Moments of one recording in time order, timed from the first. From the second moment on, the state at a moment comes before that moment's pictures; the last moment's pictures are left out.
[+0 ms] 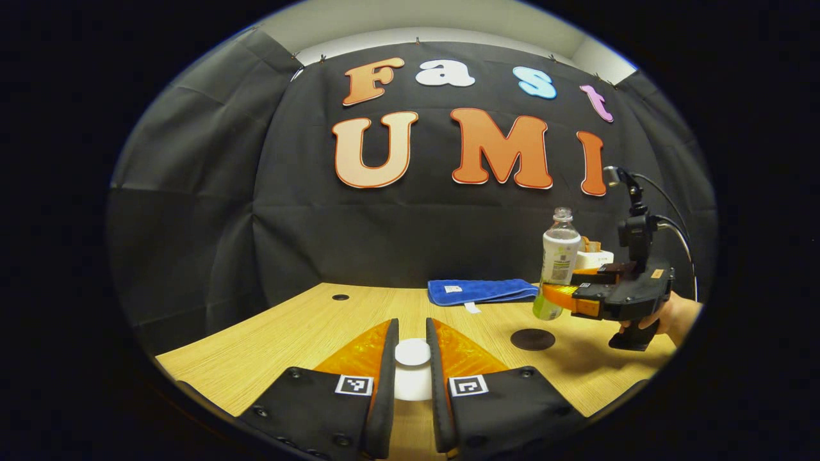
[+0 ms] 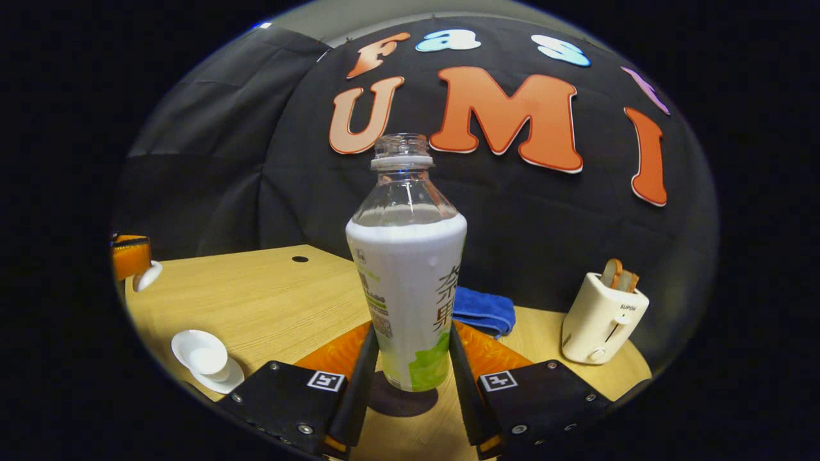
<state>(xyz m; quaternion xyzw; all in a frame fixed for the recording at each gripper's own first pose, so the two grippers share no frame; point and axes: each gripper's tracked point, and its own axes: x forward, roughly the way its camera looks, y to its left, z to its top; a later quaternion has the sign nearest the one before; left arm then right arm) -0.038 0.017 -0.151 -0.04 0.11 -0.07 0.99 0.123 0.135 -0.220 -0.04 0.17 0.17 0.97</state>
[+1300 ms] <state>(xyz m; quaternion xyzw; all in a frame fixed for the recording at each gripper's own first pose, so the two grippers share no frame) -0.031 -0.032 -0.182 -0.06 0.16 -0.11 0.98 0.110 0.127 -0.190 0.01 0.24 0.19 0.95</state>
